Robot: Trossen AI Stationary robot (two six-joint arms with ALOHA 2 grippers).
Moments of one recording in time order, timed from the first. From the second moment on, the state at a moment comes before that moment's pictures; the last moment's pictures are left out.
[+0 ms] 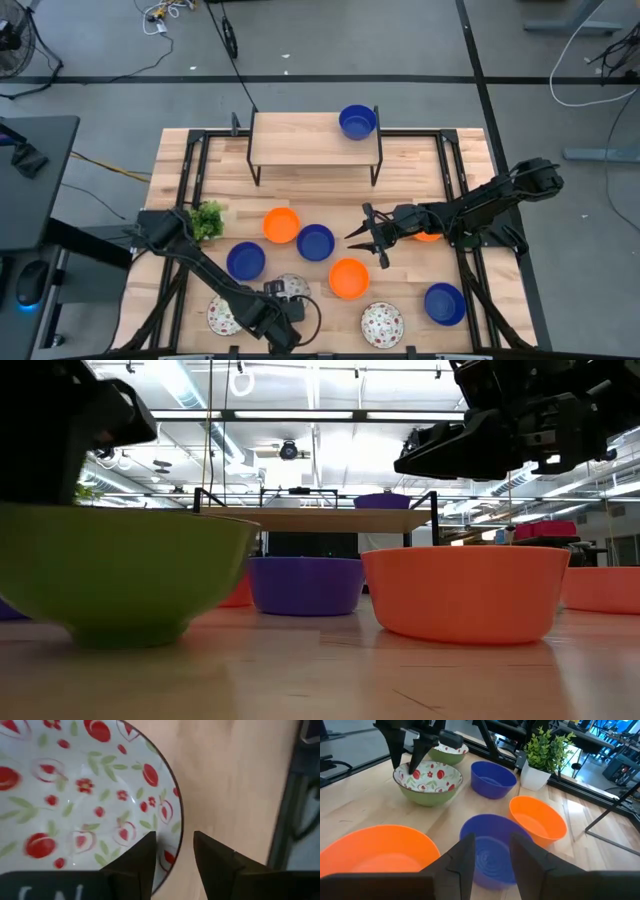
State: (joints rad) left arm -0.70 2.06 1.55 -0.80 -0.19 -0.85; right arm 0.19 1.41 0.44 0.66 -0.03 -0.31
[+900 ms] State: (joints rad) left arm -0.56 2.02 1.98 -1.29 -0.32 -0.72; right arm 0.20 1.41 0.44 0.60 -0.06 -0.22
